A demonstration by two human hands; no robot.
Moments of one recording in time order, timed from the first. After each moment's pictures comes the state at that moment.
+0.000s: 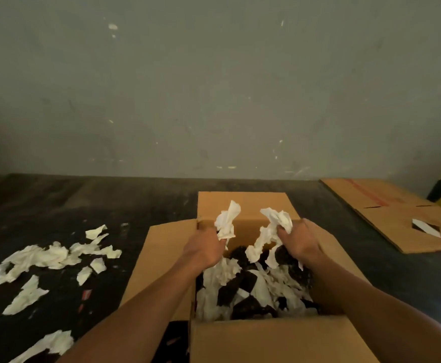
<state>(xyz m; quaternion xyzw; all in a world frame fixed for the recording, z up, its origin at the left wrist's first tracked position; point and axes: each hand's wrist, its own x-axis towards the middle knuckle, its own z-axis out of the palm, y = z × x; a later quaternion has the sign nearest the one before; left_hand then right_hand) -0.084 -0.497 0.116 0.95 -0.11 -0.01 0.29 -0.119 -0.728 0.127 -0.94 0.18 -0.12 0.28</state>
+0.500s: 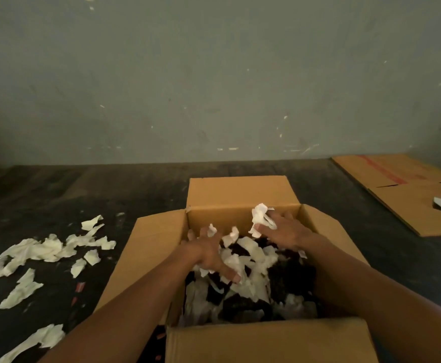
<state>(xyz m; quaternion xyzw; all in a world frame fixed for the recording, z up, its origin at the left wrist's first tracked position) -0.064 -0.531 0.104 0.95 -0.14 -0.28 0.04 -0.077 -0.765 0.099 -0.96 0.06 0.12 0.24</state>
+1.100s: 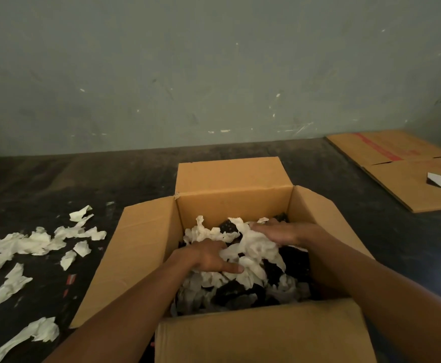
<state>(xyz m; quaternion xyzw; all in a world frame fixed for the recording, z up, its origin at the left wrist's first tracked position) -0.065 -0.548 0.056 0.91 -0.18 -0.36 0.11 -0.090 -0.770 0.084 -0.88 0.07 0.34 0.32</state>
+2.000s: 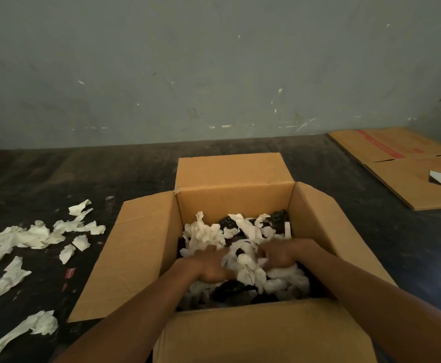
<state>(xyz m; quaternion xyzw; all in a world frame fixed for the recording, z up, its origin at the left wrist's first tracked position) -0.081 -0.547 0.026 0.92 -0.20 -0.34 0.07 -0.092 -0.771 0.022 -0.93 -0.06 0.35 0.05</state>
